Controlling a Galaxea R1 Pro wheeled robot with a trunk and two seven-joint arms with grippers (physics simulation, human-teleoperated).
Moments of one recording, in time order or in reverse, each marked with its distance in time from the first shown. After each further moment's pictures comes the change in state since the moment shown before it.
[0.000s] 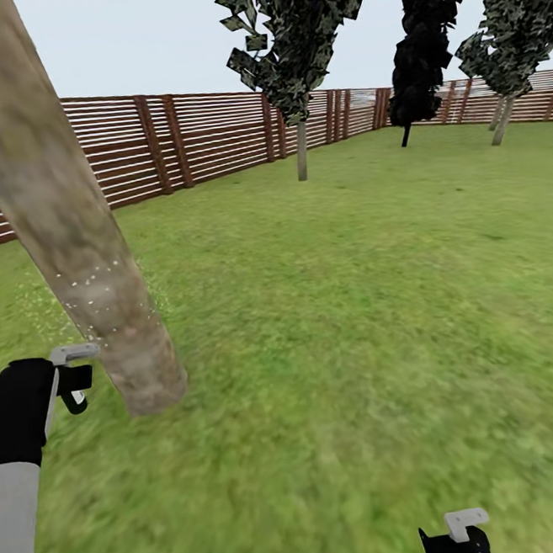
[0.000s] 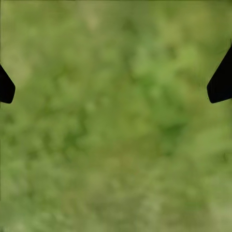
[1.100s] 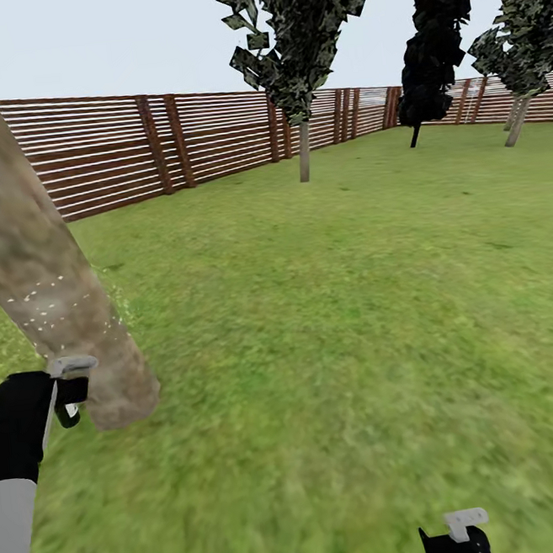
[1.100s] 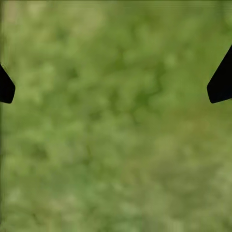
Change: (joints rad) left arm 0.059 0.003 0.008 -0.027 -0.006 -0.001 0.023; right arm 0.000 0.000 0.001 0.000 0.000 0.000 0.000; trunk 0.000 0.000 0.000
